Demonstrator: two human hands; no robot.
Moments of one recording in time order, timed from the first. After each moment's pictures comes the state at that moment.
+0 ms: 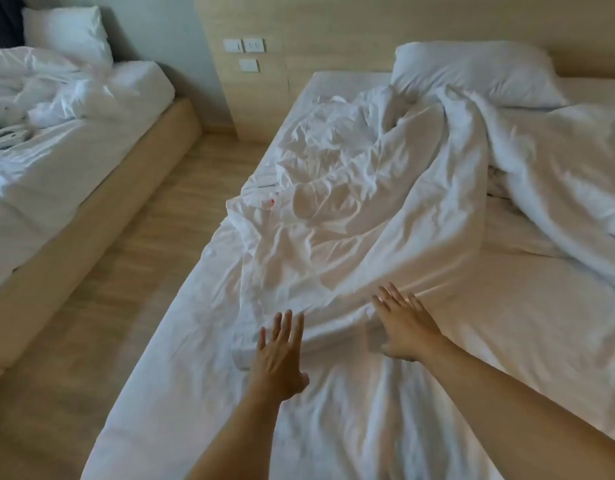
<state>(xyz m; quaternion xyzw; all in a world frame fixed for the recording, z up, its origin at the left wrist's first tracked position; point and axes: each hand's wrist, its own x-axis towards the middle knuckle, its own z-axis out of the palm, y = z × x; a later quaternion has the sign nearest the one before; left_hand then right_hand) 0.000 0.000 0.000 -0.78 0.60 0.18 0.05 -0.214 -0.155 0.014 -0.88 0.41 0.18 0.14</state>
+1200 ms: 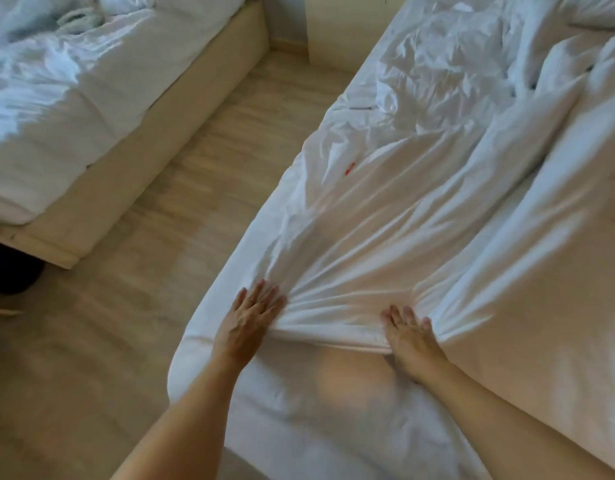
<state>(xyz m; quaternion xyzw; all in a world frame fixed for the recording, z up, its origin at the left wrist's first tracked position) 0.208 0.154 -0.119 -0.76 0.65 0.03 0.05 -0.074 -0.023 -0.112 -0.87 0.36 0.30 0.15</state>
